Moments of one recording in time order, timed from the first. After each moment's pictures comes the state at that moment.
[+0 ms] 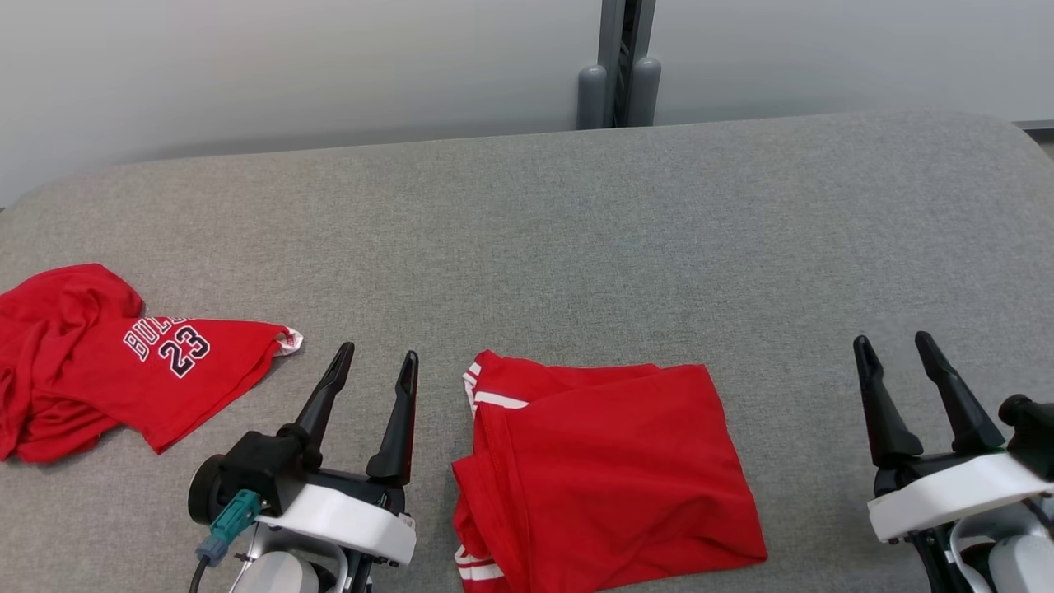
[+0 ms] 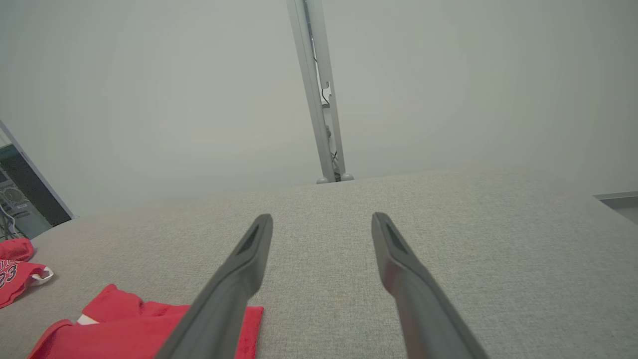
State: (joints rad) left arm -0.13 0.05 -0.21 0.22 -0.27 -0.07 -0.26; right arm -0.12 -0.21 0.08 0.16 0.42 0.13 -0.15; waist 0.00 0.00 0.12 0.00
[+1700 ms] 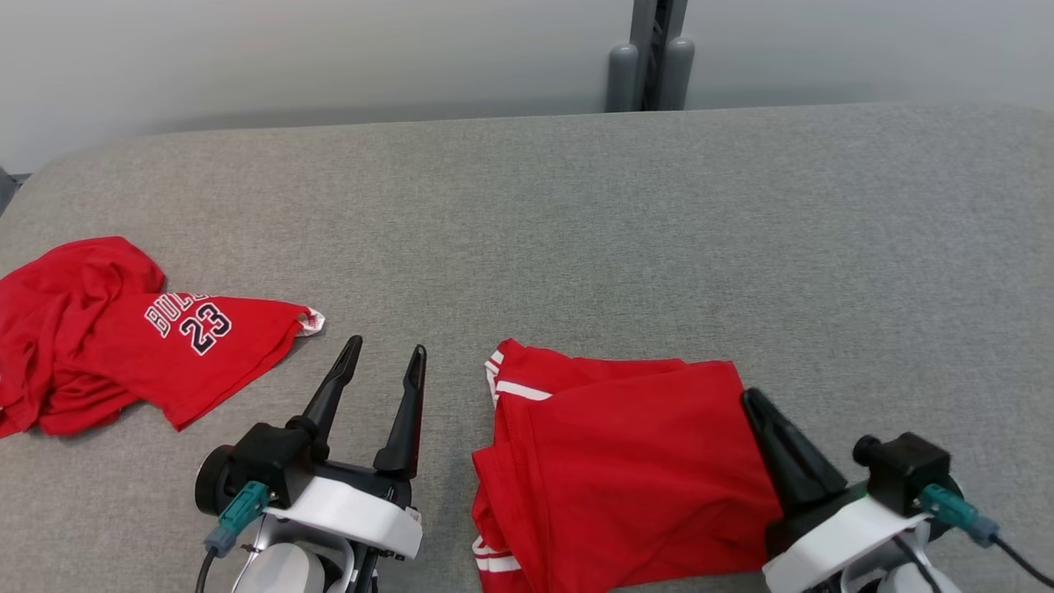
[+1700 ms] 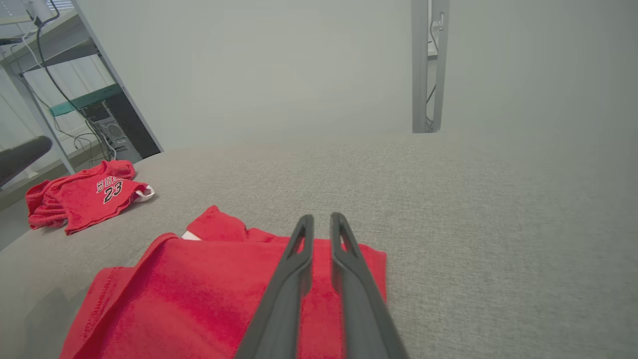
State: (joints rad) left arm -0.14 0.05 -0.22 0.23 -0.27 -0.07 -0.26; right arm -0.13 -0.18 0.31 0.22 0.40 0.13 -0.21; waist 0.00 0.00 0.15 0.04
